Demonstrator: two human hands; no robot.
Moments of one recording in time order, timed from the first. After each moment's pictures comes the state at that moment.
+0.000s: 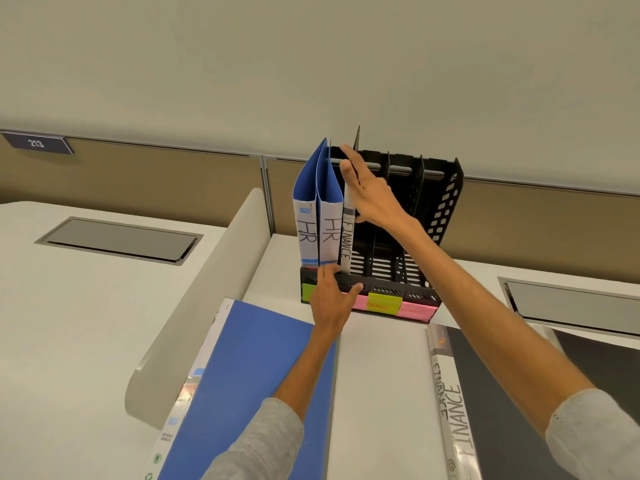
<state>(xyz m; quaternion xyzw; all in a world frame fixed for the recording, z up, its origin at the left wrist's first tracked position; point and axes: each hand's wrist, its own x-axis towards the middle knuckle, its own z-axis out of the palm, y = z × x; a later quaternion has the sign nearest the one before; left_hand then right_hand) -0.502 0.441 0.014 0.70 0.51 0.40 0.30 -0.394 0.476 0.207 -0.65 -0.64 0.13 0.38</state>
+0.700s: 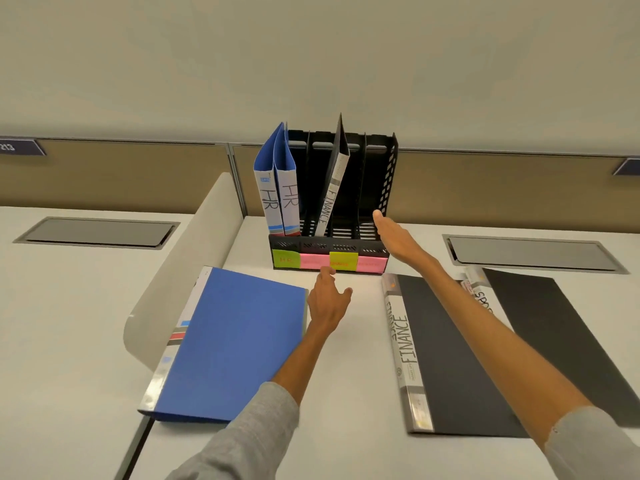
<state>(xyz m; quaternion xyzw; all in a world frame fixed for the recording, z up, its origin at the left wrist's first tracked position) -0.494 0.310 0.018 0.73 0.53 0.25 0.34 -0.332 0.293 0.126 -0.78 -0.47 0.26 0.33</state>
